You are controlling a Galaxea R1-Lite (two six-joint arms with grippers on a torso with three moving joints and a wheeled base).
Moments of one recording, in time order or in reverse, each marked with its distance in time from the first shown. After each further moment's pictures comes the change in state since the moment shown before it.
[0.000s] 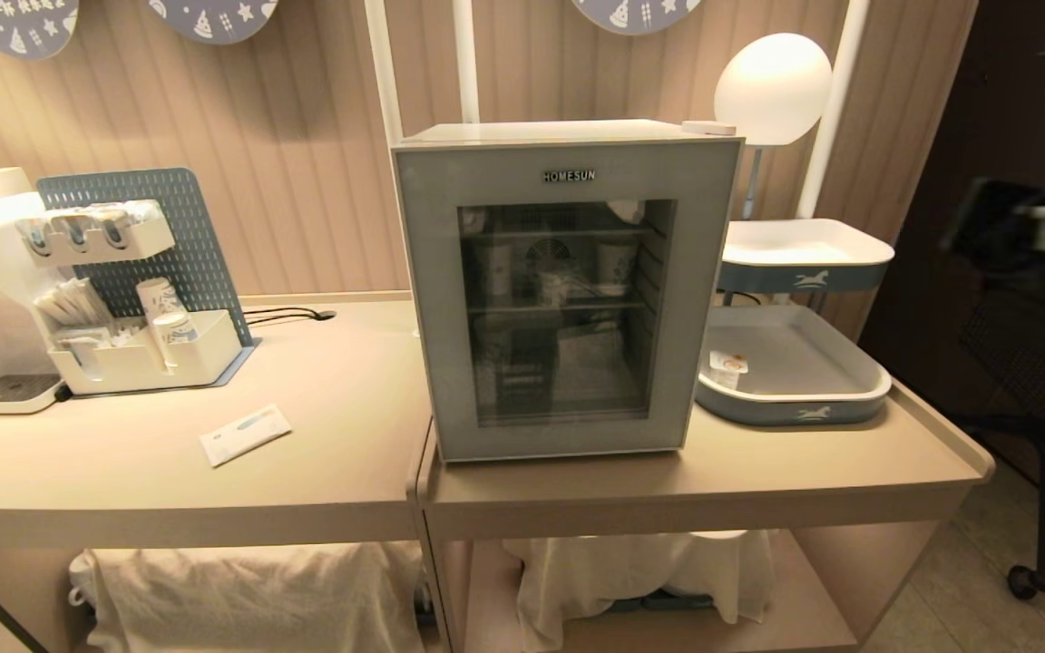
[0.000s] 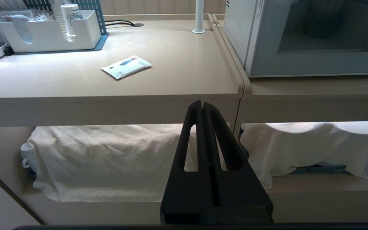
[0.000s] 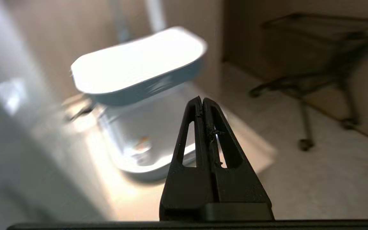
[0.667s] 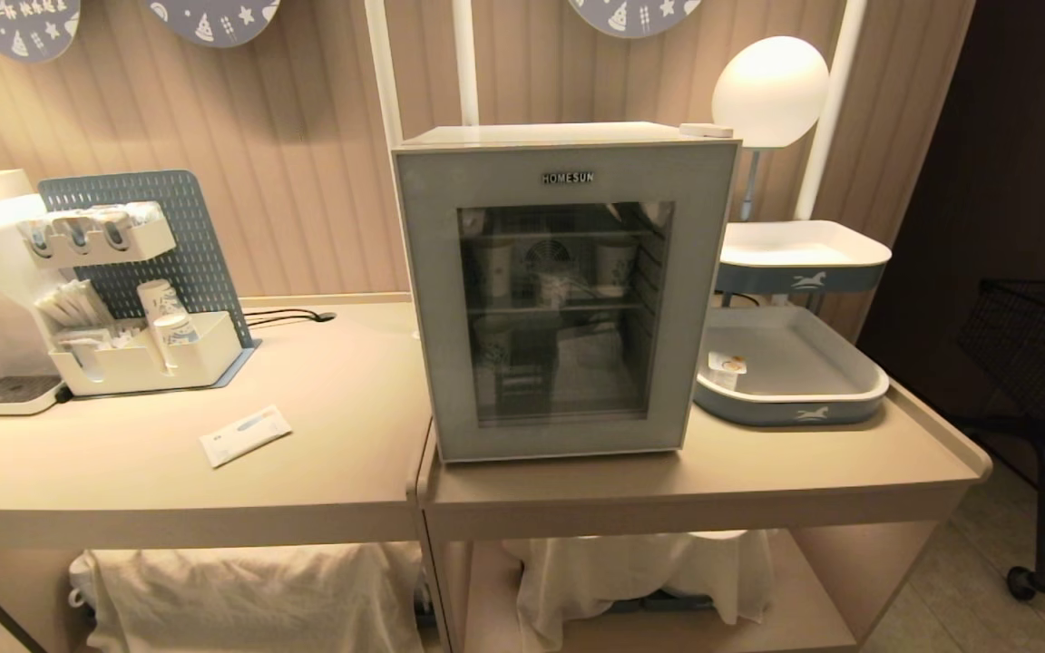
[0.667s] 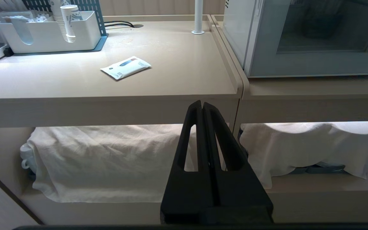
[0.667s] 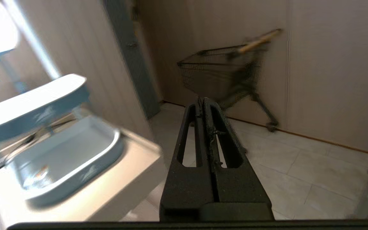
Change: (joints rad) left arm -0.001 0.000 0.000 0.000 0.000 0.000; right arm -0.303 -1.073 0.550 0.247 0.029 -0.125
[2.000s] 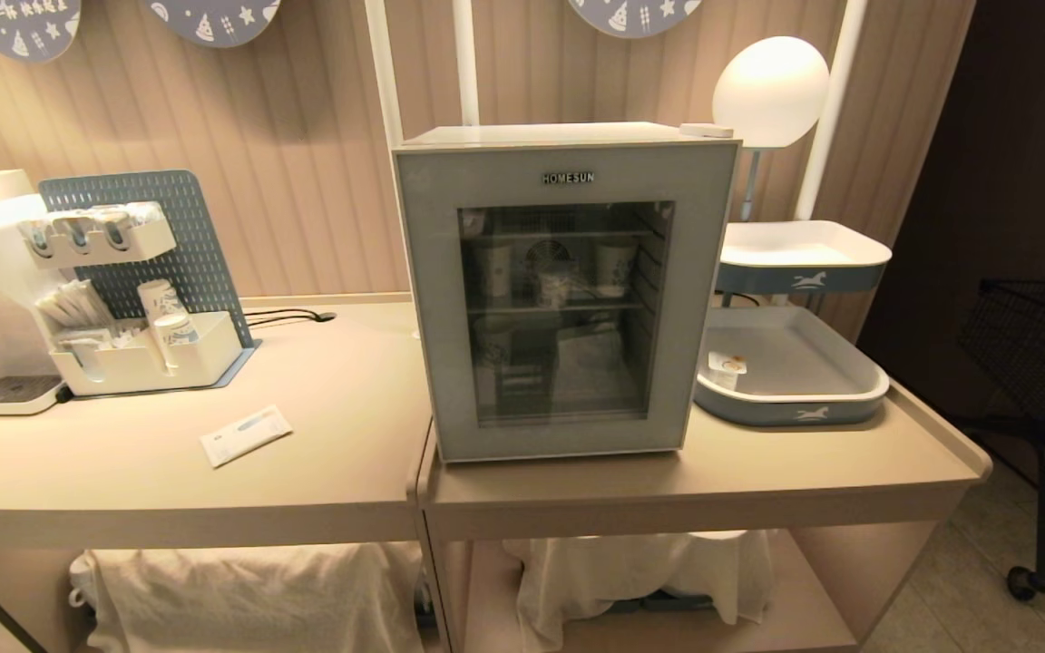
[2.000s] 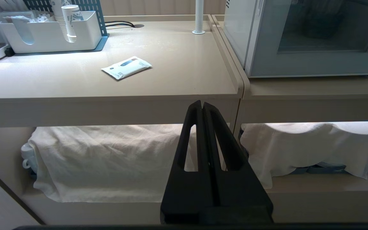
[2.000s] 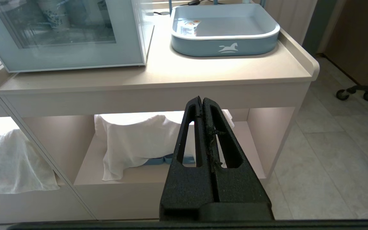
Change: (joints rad) left arm 0.001 0.000 0.000 0.000 0.000 0.001; right arm -0.011 -0.345 0.434 0.200 0.813 0.011
